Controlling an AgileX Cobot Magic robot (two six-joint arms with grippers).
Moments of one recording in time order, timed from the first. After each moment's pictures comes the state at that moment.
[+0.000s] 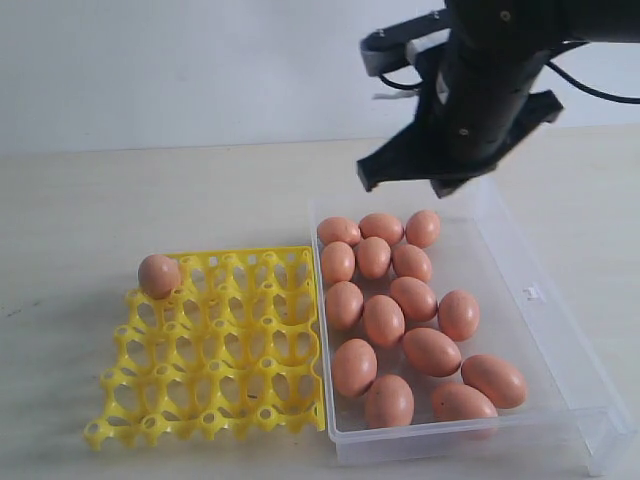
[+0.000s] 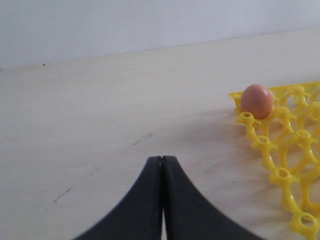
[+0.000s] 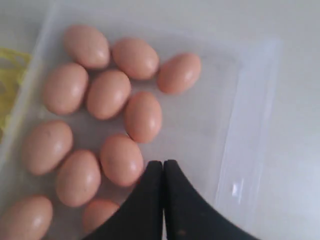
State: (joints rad) left arm -0.01 0.01 0.01 -0.09 0.37 0.16; right arm 0.59 1.71 -1.35 -0.35 0.96 0.42
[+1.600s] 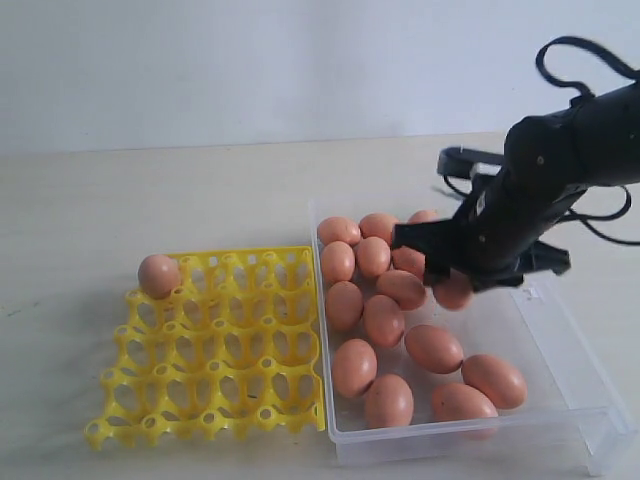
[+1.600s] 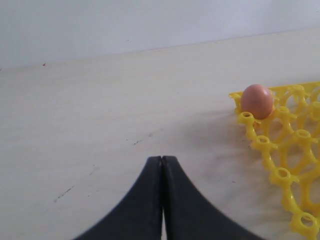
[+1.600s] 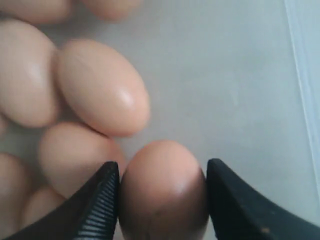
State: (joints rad) left arm -0.01 0.01 0.01 -0.09 0.37 0.16; right arm 0.38 1.84 -1.04 -0.01 0.50 0.52
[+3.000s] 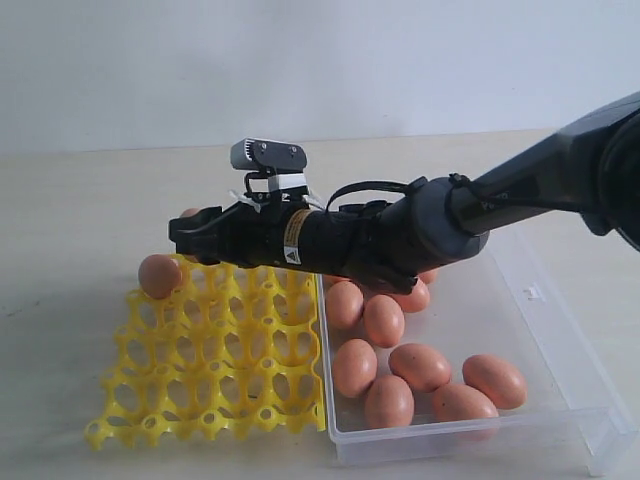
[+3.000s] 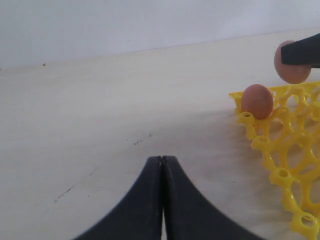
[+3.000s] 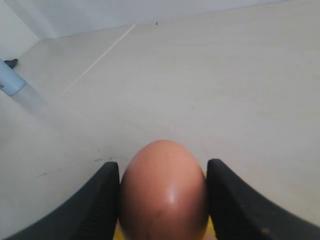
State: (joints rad) left arm -0.01 0.01 0.01 -0.09 0.37 0.16; right arm 0.65 2.25 -1.27 -0.63 -0.68 0.95
